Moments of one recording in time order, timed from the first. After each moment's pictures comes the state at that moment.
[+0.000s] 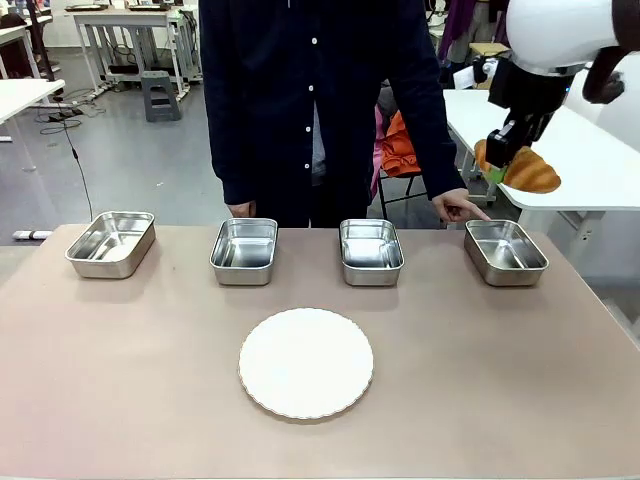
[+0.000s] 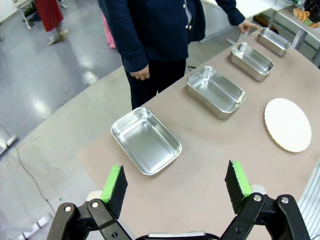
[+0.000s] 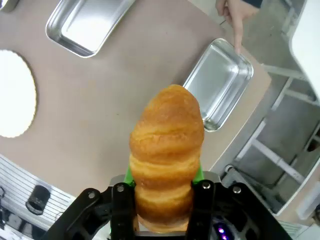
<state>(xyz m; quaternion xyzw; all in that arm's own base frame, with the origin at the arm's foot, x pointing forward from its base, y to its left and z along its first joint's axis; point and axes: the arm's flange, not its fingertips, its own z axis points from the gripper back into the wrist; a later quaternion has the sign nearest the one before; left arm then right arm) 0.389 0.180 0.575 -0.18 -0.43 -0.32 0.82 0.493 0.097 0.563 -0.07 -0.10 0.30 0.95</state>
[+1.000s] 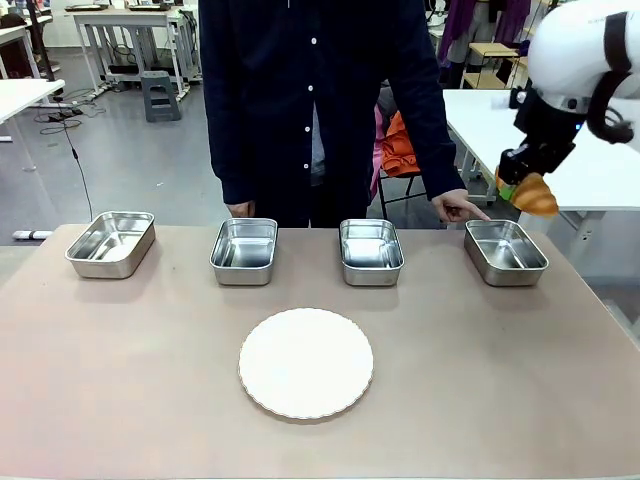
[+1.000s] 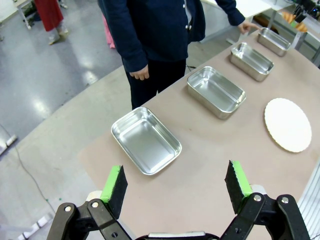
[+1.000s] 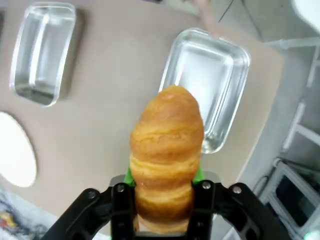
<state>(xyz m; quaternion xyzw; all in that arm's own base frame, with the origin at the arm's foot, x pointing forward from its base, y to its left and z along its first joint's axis) 0.390 0.180 0.575 -0.18 -0.43 -0.32 0.82 0.560 0.004 0.484 0.02 -0.10 0.14 0.98</state>
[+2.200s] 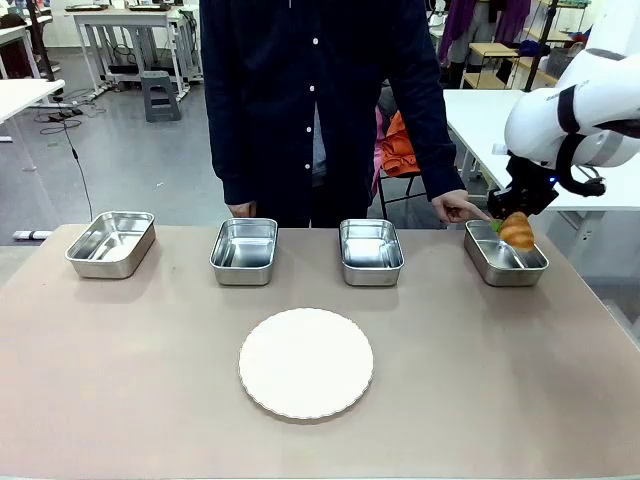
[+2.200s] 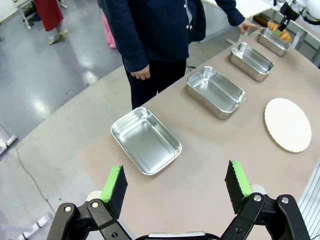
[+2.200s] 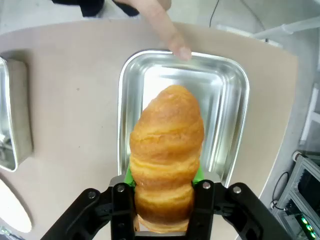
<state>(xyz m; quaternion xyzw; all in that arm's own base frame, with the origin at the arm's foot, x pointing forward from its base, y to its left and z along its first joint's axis) 0.390 0.180 0.575 -0.18 -0.43 -0.32 0.82 0.607 -0.018 0.386 0.02 -0.10 0.07 0.99</state>
